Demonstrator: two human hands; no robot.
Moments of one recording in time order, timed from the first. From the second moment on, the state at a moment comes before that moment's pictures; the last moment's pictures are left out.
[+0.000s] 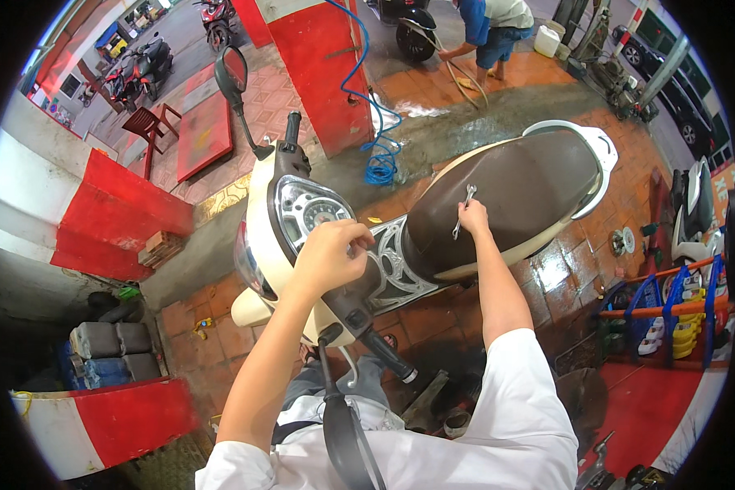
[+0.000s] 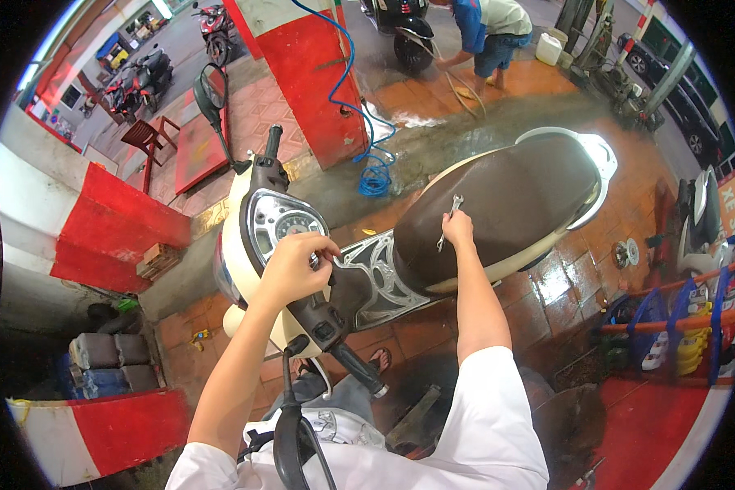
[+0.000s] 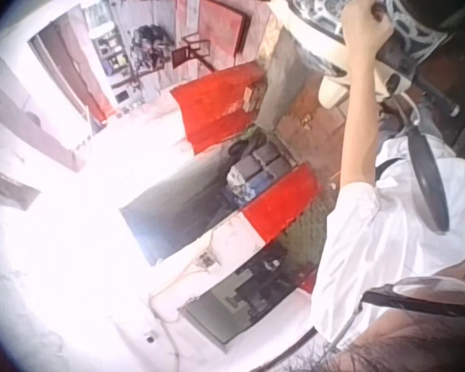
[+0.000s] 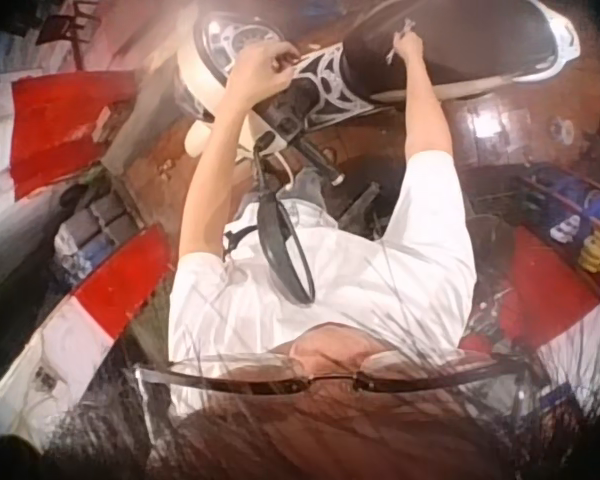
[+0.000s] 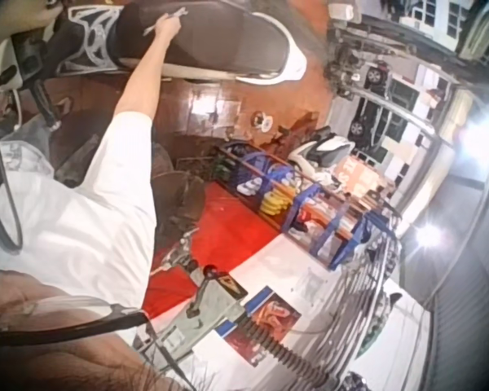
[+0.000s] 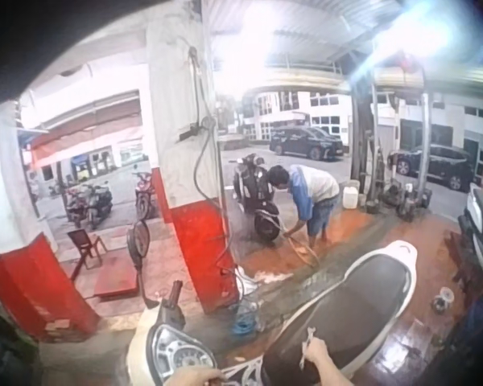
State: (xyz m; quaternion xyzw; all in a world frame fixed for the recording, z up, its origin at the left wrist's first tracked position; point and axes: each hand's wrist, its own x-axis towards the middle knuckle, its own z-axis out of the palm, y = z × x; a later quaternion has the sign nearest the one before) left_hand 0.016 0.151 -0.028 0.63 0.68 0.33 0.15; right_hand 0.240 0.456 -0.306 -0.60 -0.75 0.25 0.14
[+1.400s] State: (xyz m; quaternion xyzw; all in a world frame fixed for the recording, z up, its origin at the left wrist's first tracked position) left_hand 0.010 0.138 -0.030 0.73 0.53 0.33 0.27; right_hand 0.221 0.065 -0.075 -0.56 -0.75 0.34 0.11
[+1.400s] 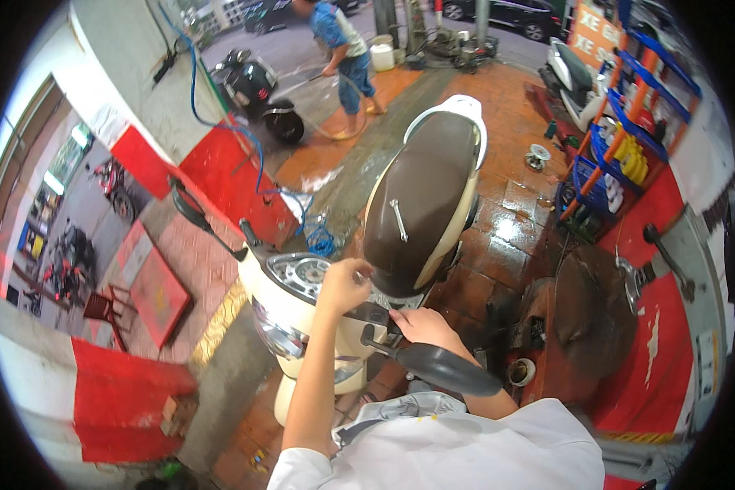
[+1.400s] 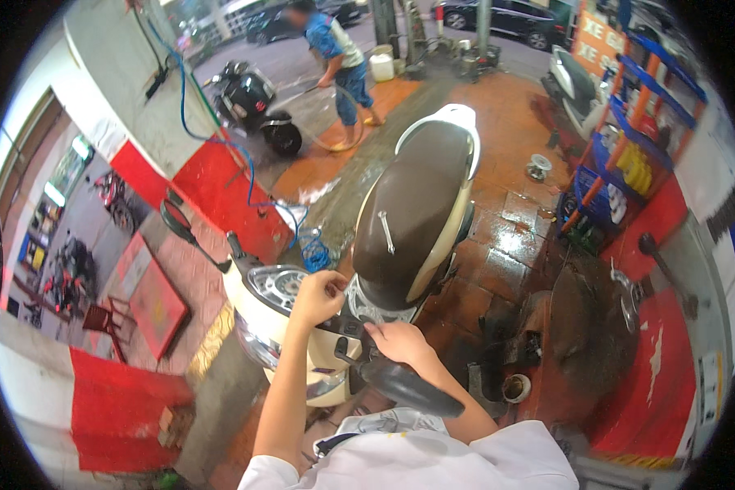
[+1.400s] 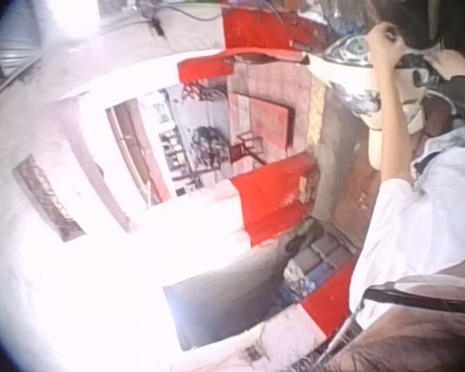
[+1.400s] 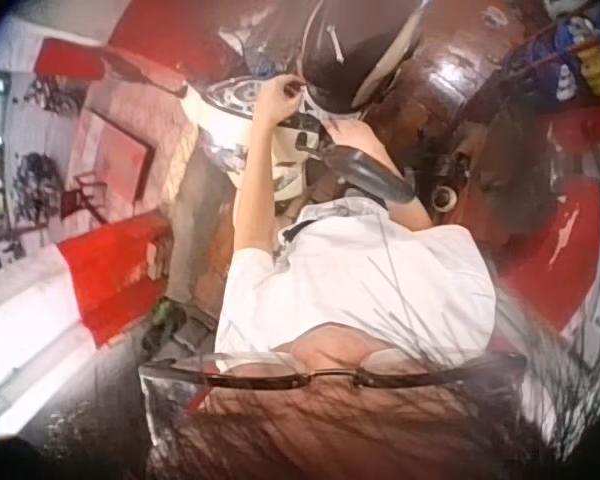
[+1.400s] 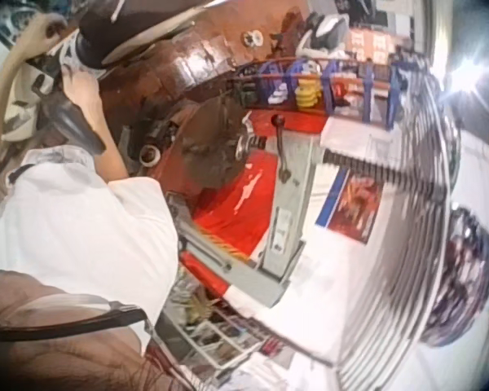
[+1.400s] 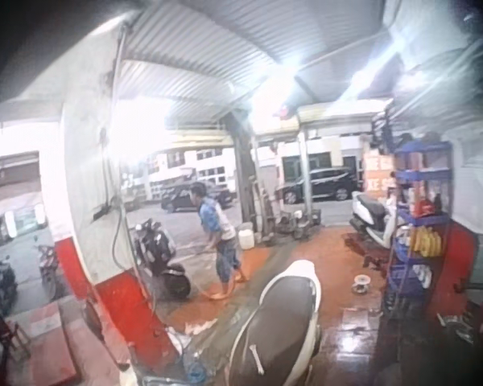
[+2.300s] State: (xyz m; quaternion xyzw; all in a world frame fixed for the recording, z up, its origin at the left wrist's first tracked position) left_hand -0.001 0.104 -0.019 0.83 0.39 0.26 0.29; right_hand 0.212 0.035 -0.120 -0.59 -0.77 0.11 0.21
